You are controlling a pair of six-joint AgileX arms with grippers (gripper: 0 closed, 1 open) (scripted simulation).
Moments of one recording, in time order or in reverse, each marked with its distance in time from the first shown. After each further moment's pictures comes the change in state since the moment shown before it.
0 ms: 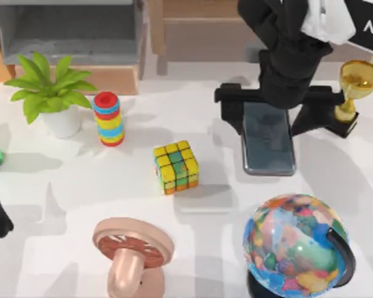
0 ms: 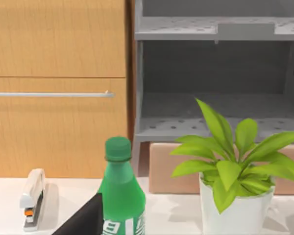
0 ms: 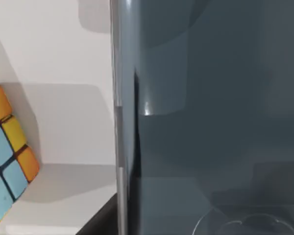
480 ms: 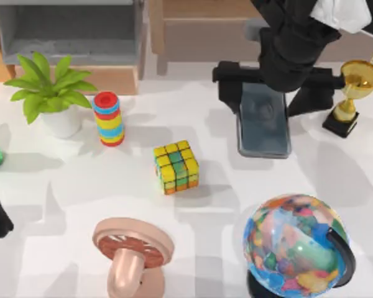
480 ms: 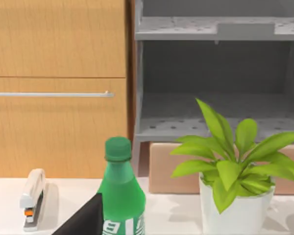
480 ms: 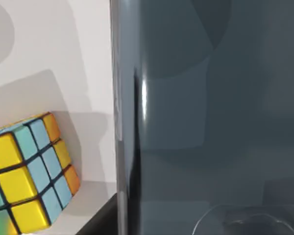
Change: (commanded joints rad) left arm 0.000 0.000 0.000 0.000 0.000 0.000; right arm 0.002 -0.048 0.022 0.039 -0.002 0.001
